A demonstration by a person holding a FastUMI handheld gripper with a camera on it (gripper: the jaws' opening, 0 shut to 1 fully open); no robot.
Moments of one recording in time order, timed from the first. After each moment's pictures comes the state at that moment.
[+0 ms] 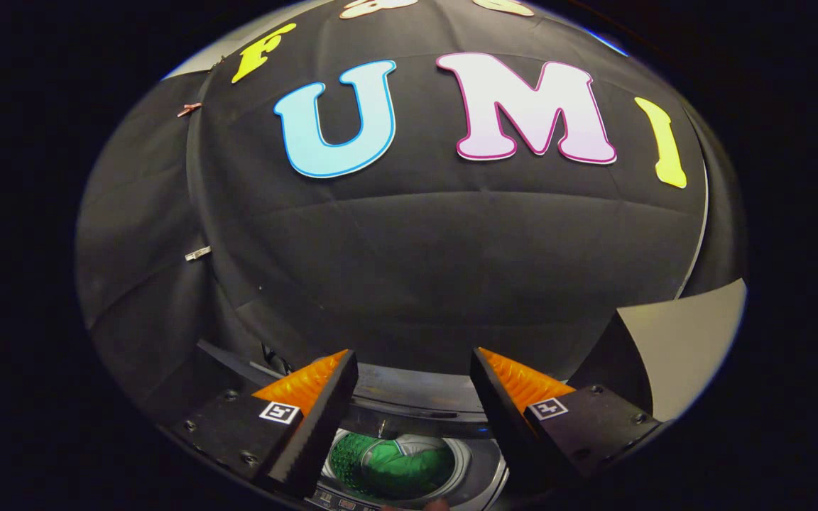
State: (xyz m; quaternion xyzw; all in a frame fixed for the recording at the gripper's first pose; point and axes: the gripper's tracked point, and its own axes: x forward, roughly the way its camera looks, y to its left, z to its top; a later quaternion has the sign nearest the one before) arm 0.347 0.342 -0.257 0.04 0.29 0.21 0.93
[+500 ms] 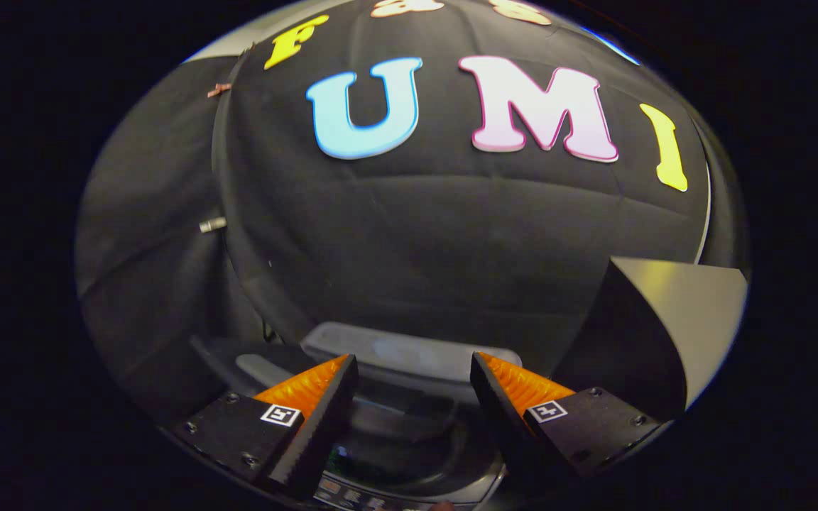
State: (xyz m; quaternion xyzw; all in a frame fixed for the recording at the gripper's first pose) arm 0.291 0.322 -0.310 -0.02 0.32 0.22 0.92
